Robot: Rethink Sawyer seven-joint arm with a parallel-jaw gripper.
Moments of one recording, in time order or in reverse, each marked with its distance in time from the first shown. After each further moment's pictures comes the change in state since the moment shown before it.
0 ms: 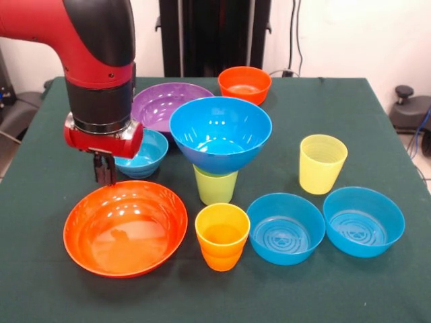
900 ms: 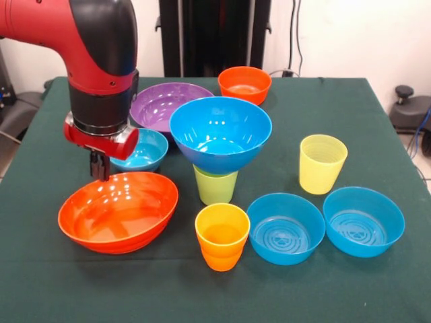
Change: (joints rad) arm 0.074 0.038 -0.152 0.000 0.060 -0.052 0.109
